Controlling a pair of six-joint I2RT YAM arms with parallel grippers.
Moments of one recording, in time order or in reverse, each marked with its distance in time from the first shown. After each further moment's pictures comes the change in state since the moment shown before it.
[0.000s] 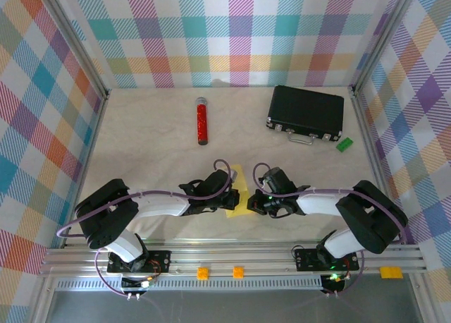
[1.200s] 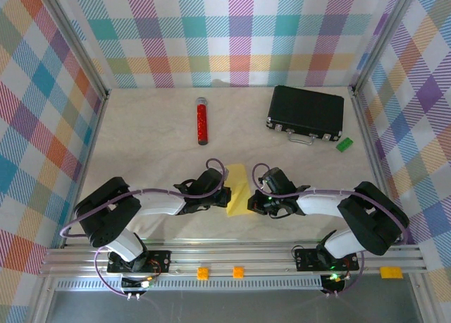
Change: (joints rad) left arm 0.074 0.023 -0.064 0.070 -0.020 0.074; right arm 0.005 -0.013 0.006 -0.028 0.031 -0.027
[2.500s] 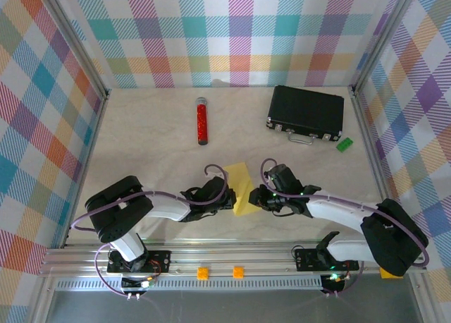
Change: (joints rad) left arm -0.102 0.071 -0.048 0.202 -0.111 -0.277; right arm 0.000 -0.181 0.009 -0.101 0.059 0.058
